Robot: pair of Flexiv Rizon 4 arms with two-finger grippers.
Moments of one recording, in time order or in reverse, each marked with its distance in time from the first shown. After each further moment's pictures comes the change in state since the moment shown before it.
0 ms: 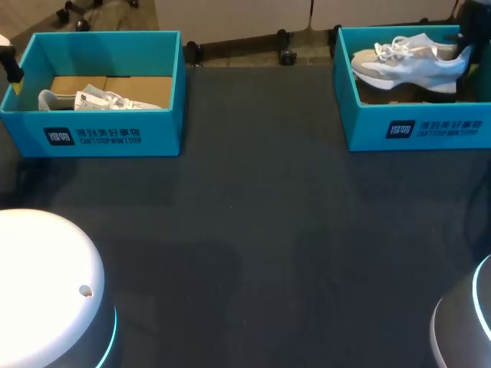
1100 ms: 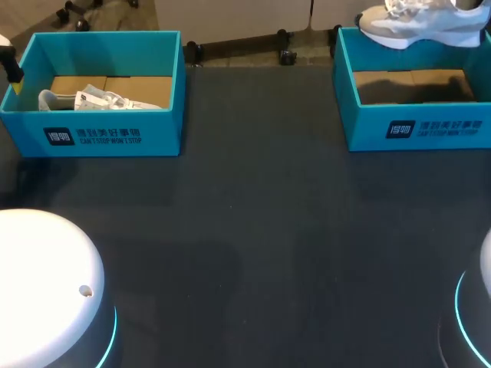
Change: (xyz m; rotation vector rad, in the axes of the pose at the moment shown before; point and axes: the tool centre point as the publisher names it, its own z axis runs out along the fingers) left arm 0.000 0.000 0.000 0.000 0.000 0.000; right arm 0.001 -0.037 -0.151 -0.057 -0.080 0.001
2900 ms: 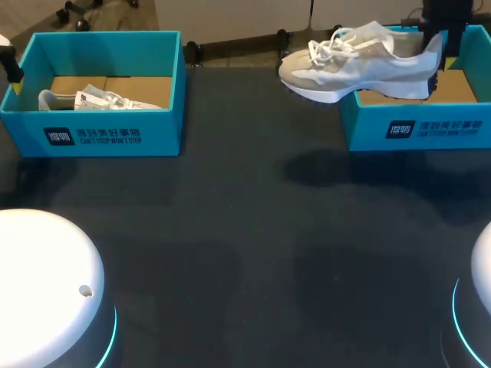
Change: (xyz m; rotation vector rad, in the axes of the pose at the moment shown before) left arm 0.000 0.000 0.000 0.000 0.000 0.000; right arm 0.156 -0.253 -0.070 -0.017 -0.023 0.037
